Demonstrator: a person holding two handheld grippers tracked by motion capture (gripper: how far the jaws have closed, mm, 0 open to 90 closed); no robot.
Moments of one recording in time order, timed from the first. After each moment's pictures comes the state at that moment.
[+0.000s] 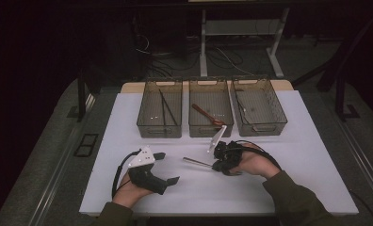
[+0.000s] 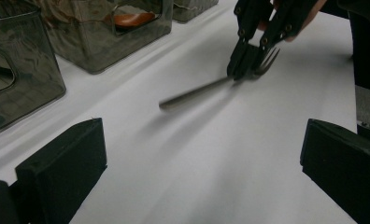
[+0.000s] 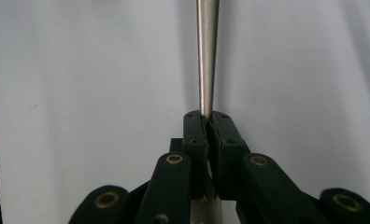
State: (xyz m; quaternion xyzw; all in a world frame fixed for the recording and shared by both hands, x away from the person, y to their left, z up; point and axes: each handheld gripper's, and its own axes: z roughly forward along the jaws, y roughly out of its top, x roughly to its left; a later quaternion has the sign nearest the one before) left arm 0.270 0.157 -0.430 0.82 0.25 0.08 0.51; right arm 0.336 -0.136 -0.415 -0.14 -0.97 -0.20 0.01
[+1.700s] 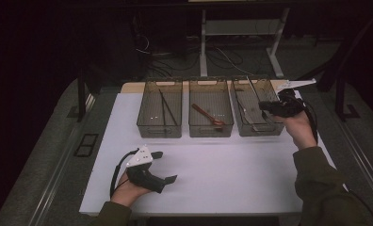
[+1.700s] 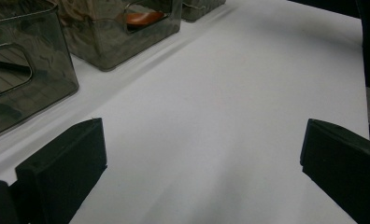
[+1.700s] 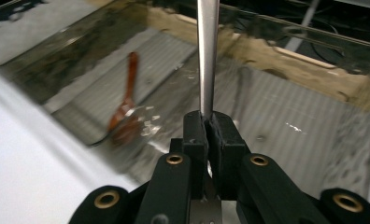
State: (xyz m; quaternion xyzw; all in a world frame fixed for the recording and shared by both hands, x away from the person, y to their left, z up) left arm 0.273 0.163 -0.432 0.82 0.26 0.09 0.50; right arm 0.420 -0.302 -0.348 -0.45 -0.78 -0.41 -0.17
